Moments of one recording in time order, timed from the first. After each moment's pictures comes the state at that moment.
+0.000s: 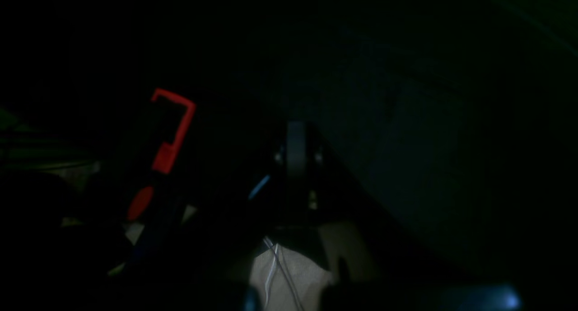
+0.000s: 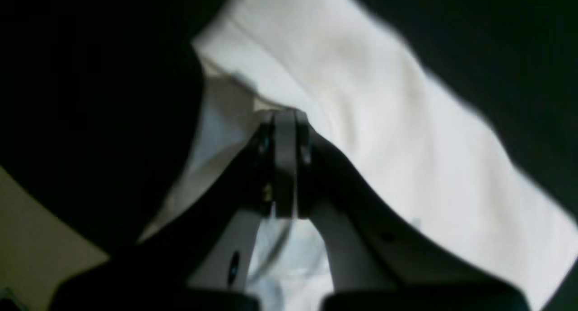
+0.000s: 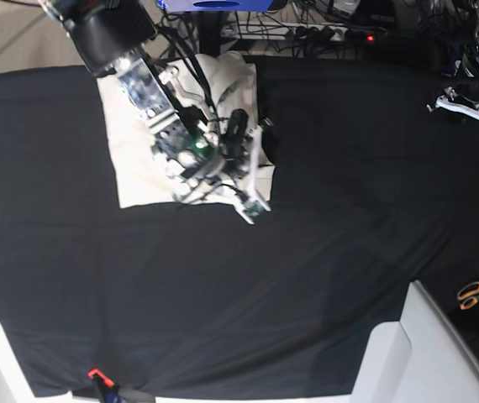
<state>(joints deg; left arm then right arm) 30.3 -20.9 -28.3 89.5 -33.2 -1.6 31.6 4.0 -3.9 -30.7 76.5 -0.8 10.3 -50.9</state>
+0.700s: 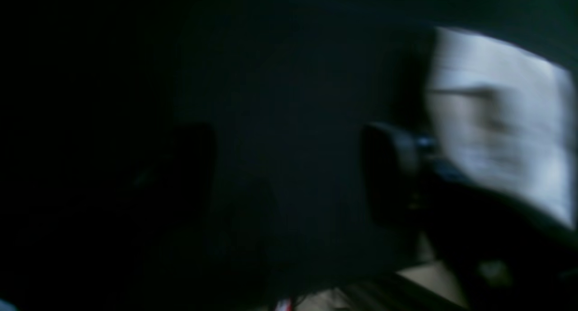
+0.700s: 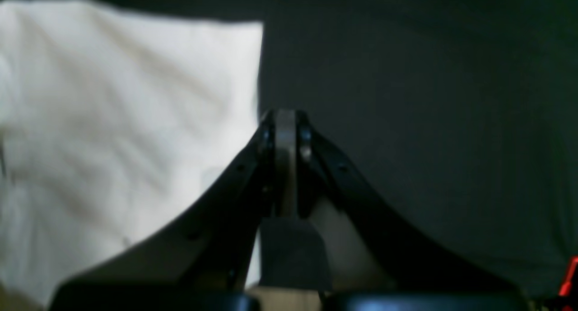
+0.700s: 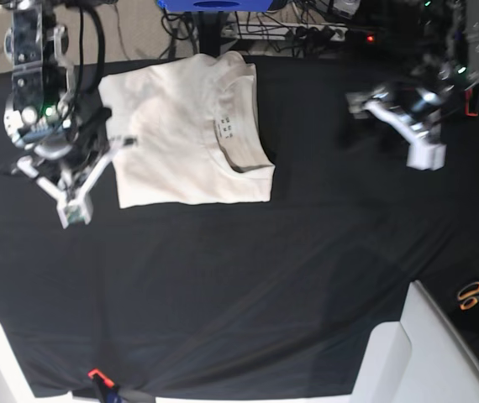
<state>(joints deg) 25.8 -21.2 -9.7 93.9 -43.2 -22.1 31.7 -15.0 7.5 -1.7 108.2 0.1 6.3 -57.1</state>
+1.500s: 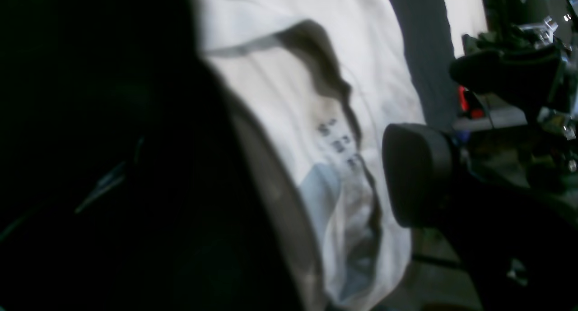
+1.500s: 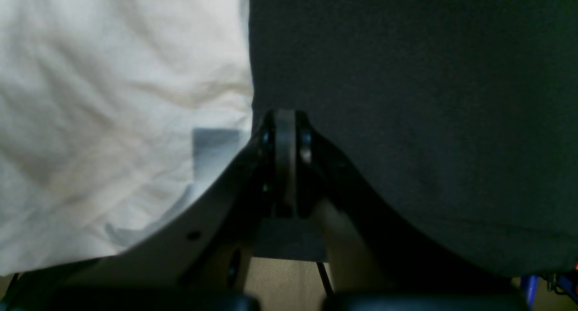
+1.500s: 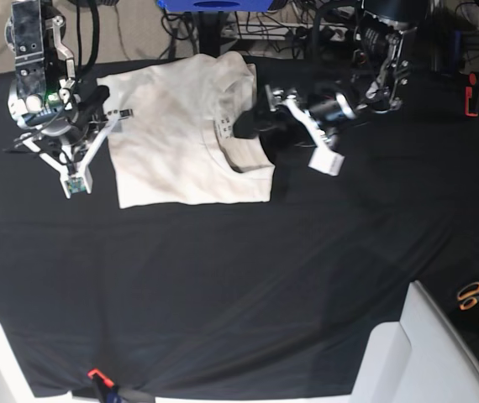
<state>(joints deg) 9.9 -11.0 3.3 66.2 -43.9 -41.7 32.4 -17.3 8.5 -1.7 102.7 -0.6 6.2 -56.4</state>
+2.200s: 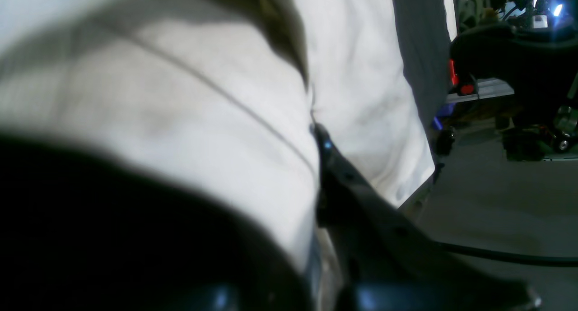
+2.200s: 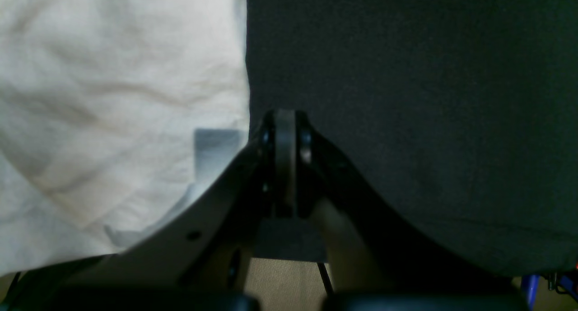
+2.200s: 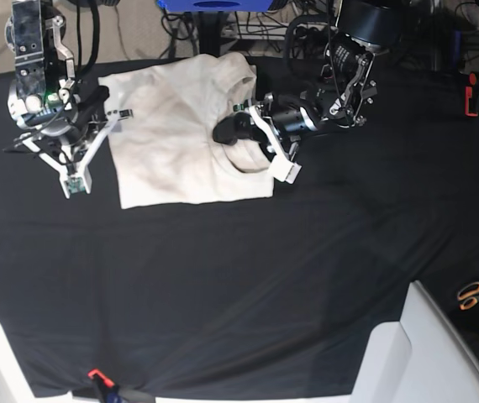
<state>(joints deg) 4.0 -7.0 8.0 59.5 -42.5 -41.0 34.4 -17.3 8.4 -1.4 102.6 -0.6 6.2 -56.4</state>
